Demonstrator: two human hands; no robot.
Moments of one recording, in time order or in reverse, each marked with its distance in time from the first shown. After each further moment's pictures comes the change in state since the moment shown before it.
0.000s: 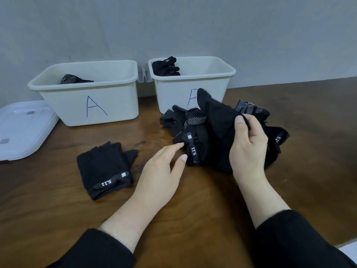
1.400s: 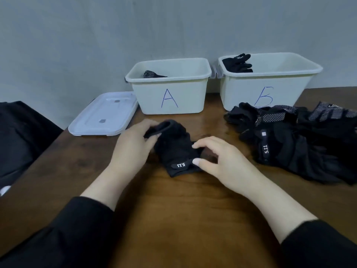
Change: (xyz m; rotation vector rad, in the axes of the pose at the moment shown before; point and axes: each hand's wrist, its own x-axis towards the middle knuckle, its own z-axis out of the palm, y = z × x) left_hand -0.024 -0.099 -0.169 0.177 0.285 -0.135; right_hand -0.081 -0.012 0.104 -0.376 -1.049 -0.136
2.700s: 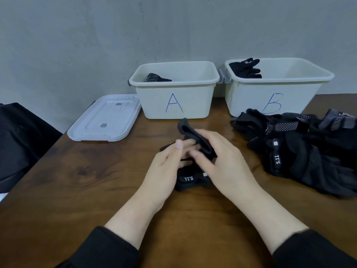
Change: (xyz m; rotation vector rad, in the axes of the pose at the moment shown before) left_hand -0.031 0.031 0.035 -0.840 -0.234 -0.187; right_hand 0.028 -0.020 0.024 -0.043 0.306 -0.149
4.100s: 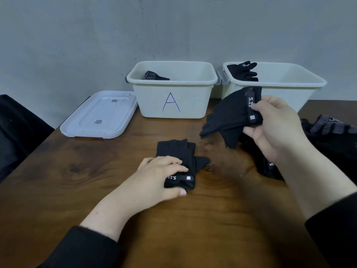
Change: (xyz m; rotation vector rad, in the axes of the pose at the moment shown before) left_hand -0.001 -0.009 -0.043 1.099 -0.380 0.078; right_hand 0.059 0.003 -0.087 0.928 0.371 0.593
